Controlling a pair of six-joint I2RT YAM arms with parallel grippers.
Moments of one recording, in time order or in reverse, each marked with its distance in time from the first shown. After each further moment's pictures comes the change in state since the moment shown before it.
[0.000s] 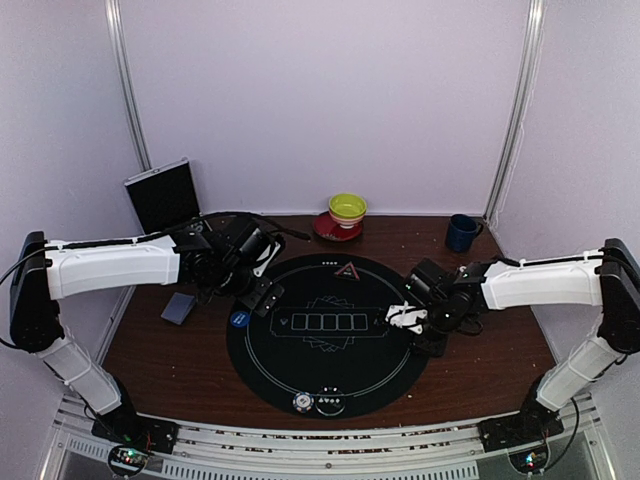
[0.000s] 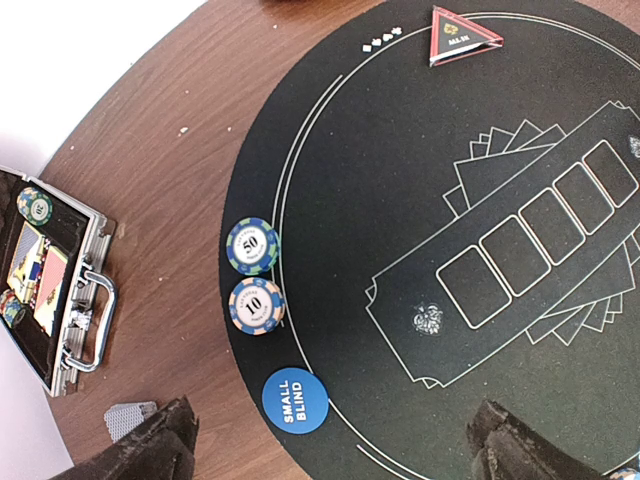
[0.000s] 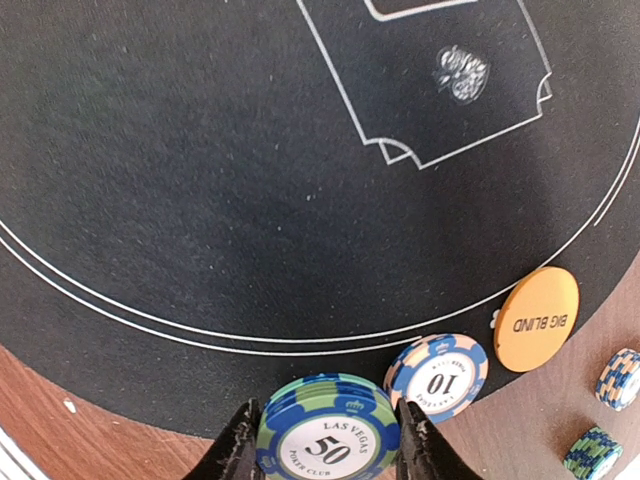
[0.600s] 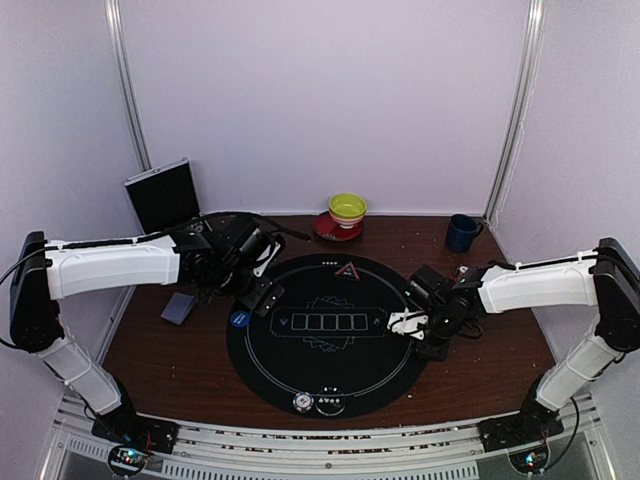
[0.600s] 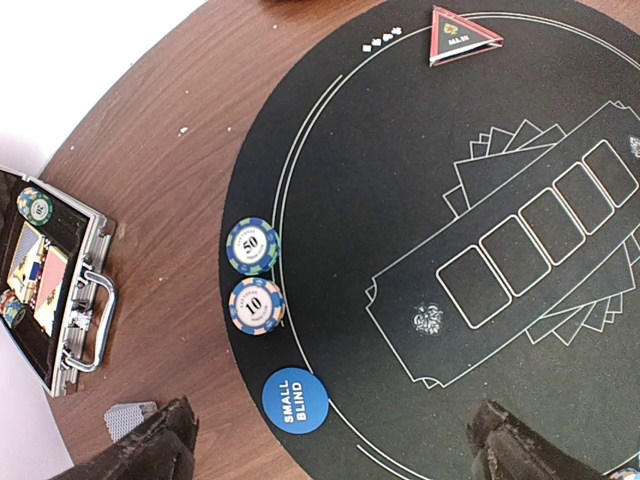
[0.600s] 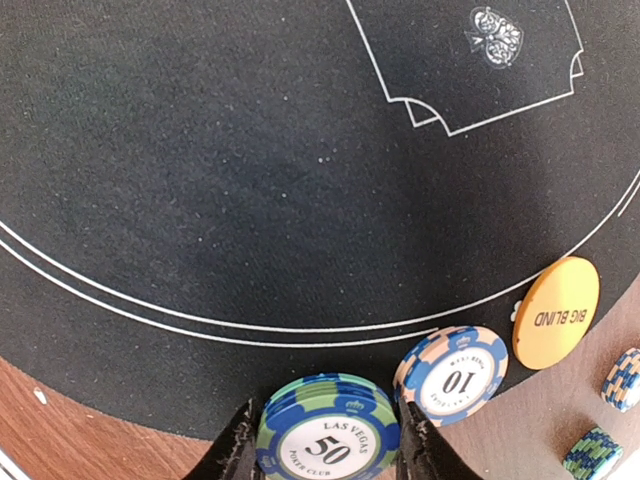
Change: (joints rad) left arm 0.000 0.000 0.000 0.000 0.000 0.000; right arm 0.003 0.019 -0.030 0.010 0.031 -0.042
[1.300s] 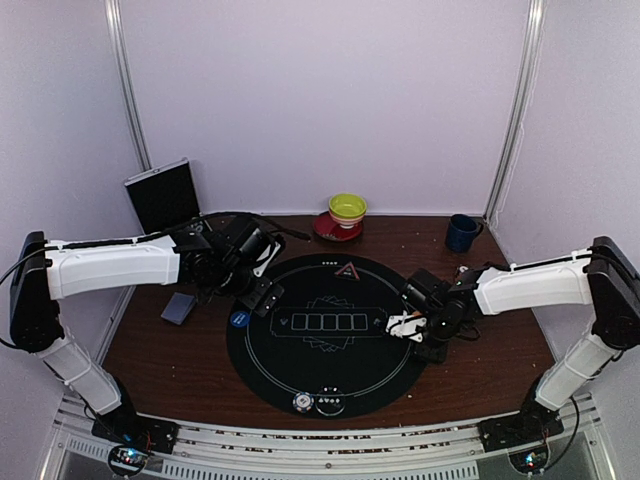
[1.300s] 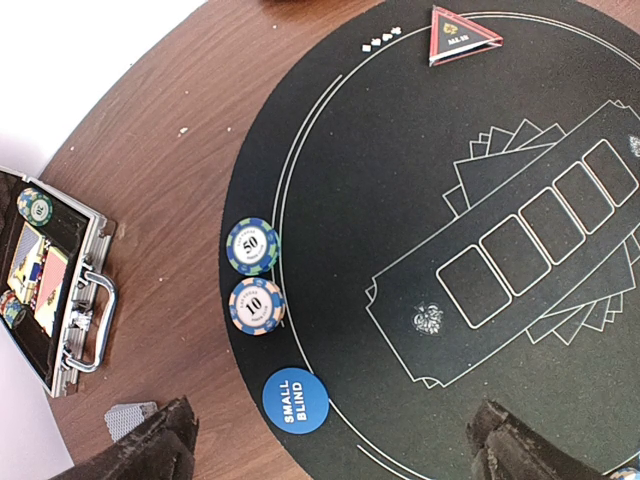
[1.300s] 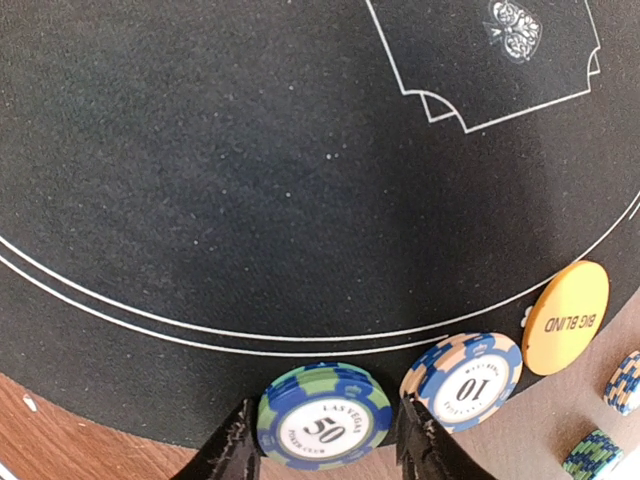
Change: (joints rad) left arm 0.000 0.000 0.000 0.000 0.000 0.002; right arm 0.010 0.025 -0.002 0.009 0.017 -0.001
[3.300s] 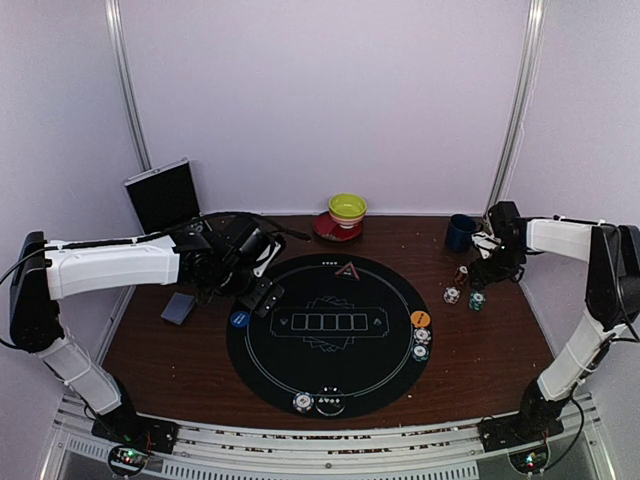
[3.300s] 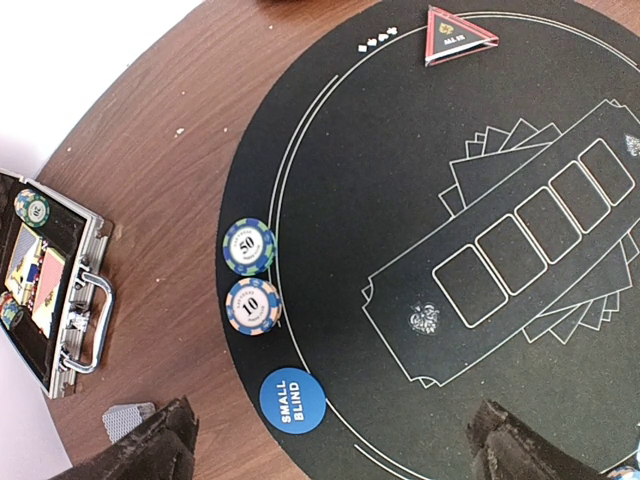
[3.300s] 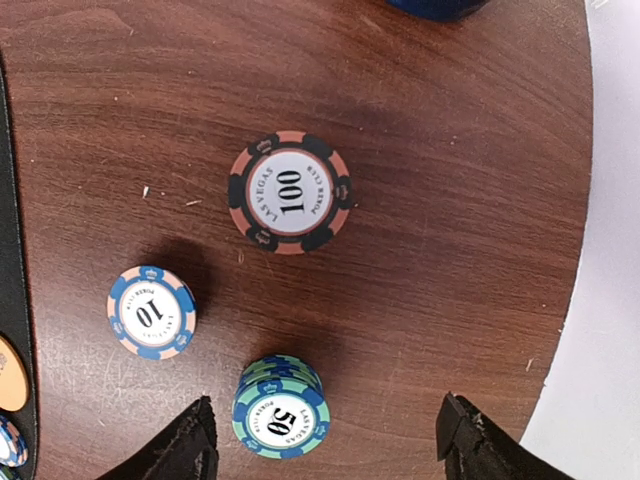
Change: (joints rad) left arm 0.000 -0.001 0.000 0.000 0.008 0.001; right arm -0.766 0.076 0.251 0.023 -0.050 0.179
